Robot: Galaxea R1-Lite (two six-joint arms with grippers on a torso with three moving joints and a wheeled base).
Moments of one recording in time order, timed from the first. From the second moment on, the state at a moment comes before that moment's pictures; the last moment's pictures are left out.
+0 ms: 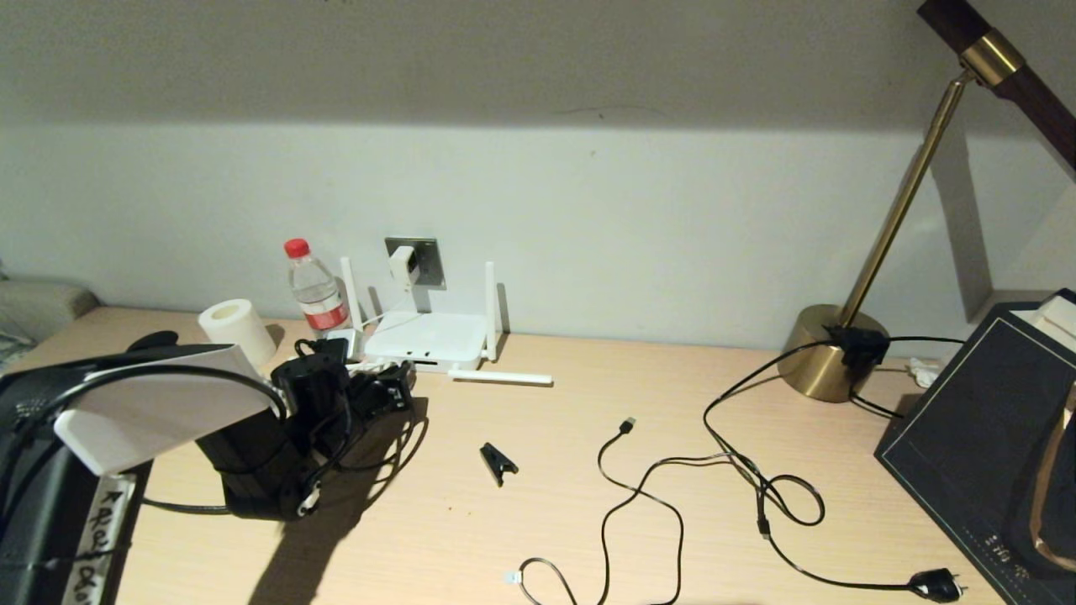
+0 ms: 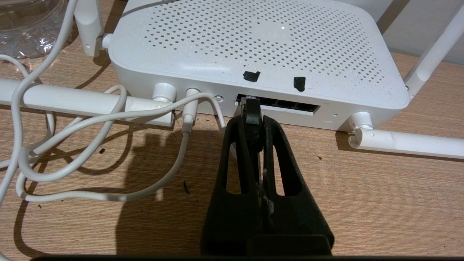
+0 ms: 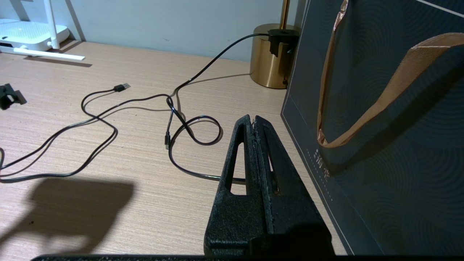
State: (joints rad) left arm -0.12 2.41 -0.93 -1.36 -0.05 -0.10; right arm 0.00 0.00 0.00 -0.09 0.03 -0.04
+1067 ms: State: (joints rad) left arm -0.12 2.42 -0.96 -1.36 -0.04 -0.10; right arm 0.00 0.00 0.00 -0.09 0.03 -0.04
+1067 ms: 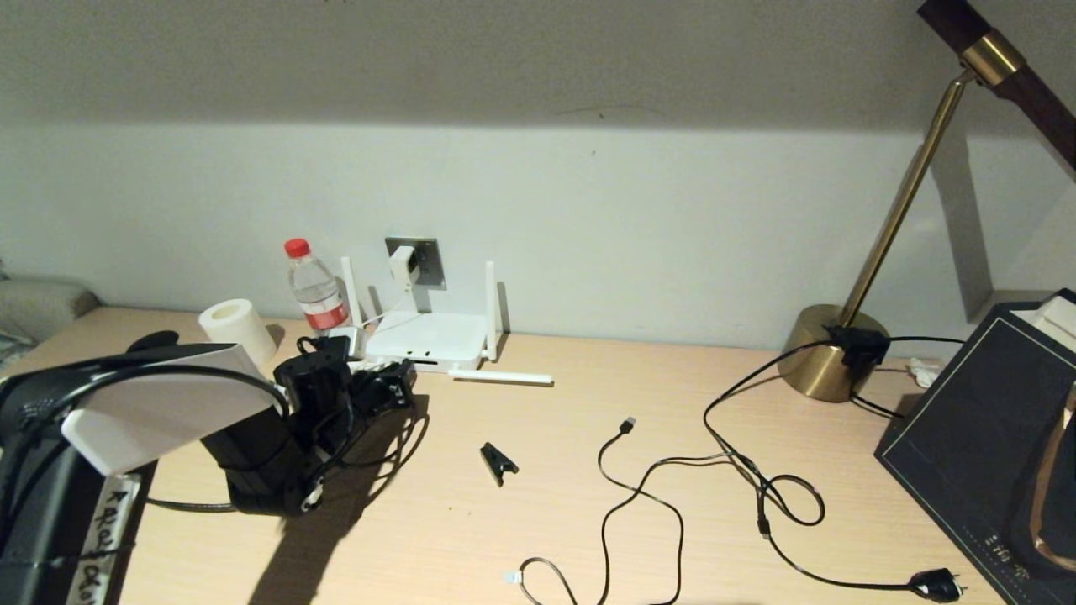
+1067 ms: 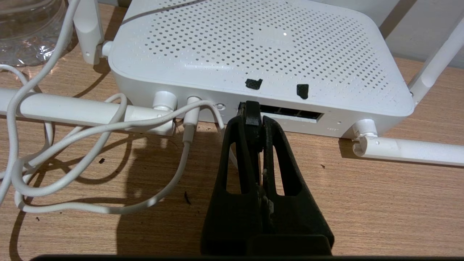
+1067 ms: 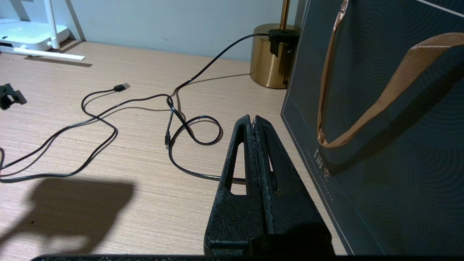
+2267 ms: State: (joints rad) left arm -0.12 2.44 -1.01 -1.33 -0.07 -0.07; right arm 0.00 0.00 0.00 -0.09 0.03 -0.04
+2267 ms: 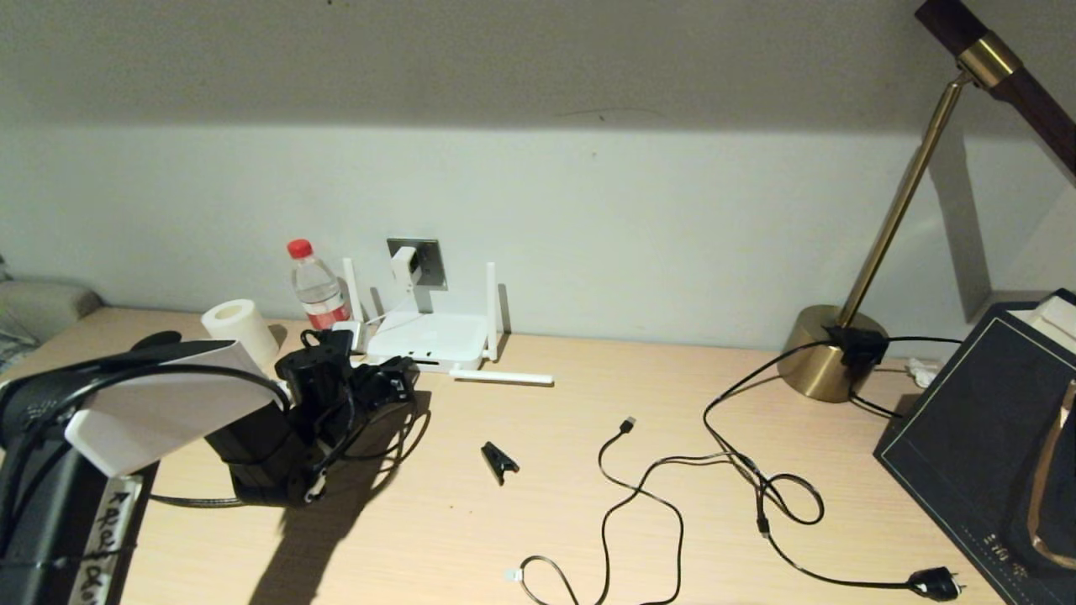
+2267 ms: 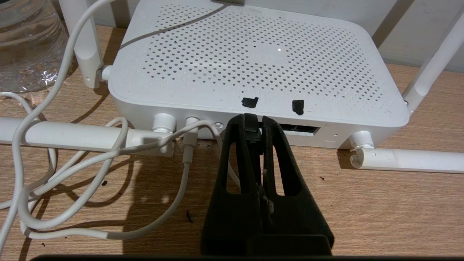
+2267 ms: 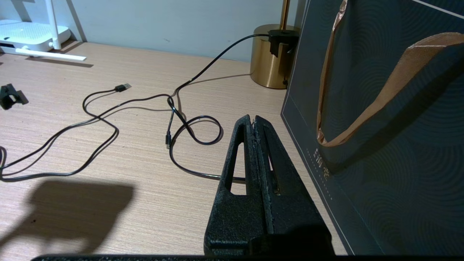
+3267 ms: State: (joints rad) left arm -0.11 2.45 -0.99 -1.33 -0.07 -0.07; right arm 0.00 0.00 0.00 -0.09 0.03 -0.04
